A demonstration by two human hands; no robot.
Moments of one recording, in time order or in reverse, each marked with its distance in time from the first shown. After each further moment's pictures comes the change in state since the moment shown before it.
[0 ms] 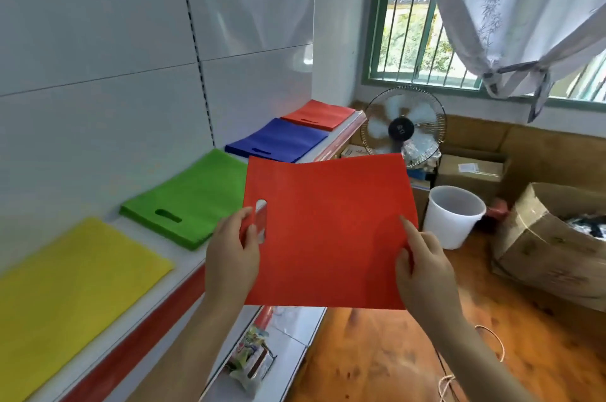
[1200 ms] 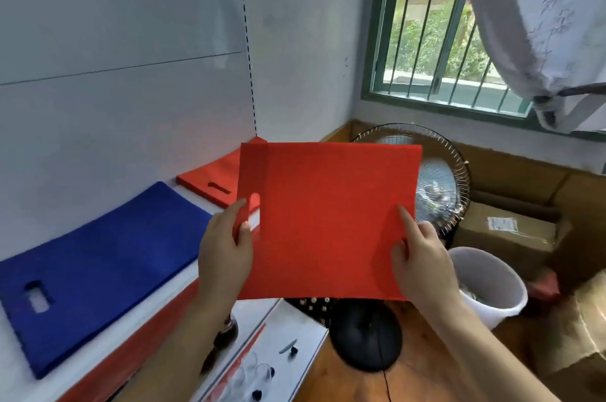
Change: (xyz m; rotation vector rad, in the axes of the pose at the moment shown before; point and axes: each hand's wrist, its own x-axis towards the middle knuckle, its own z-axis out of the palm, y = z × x) left_hand 0.362 0.061 0.468 0.035 0.056 -0.065; right_hand 0.541 0.317 0.152 -0.082 -0.129 -0.064
